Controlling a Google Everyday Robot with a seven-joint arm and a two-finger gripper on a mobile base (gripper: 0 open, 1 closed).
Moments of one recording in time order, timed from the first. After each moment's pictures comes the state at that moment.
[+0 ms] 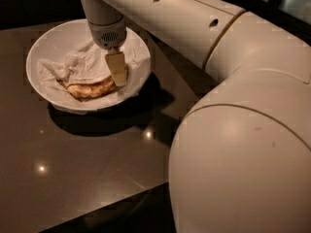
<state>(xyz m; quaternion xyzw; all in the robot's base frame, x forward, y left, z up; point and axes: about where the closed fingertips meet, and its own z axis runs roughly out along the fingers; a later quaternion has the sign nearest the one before) 0.628 0.095 0.893 -0.78 0.62 -0.08 0.05</state>
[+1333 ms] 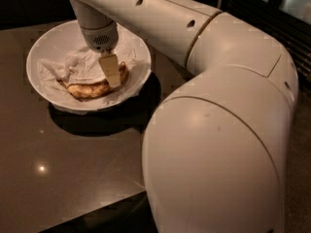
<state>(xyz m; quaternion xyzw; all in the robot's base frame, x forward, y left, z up) 0.637 0.111 0.877 -0.79 0.61 -0.08 0.03</state>
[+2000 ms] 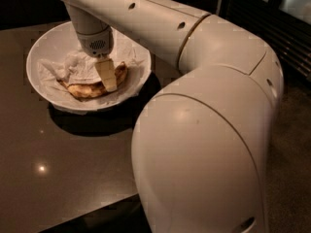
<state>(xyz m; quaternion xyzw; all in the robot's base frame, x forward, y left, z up) 0.634 0.125 0.862 -0.80 0.59 -0.07 0.02</state>
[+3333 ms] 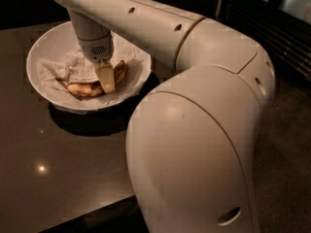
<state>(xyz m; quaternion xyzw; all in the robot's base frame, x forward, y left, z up) 0.634 0.129 0.843 -0.81 0.59 -0.04 0.01</state>
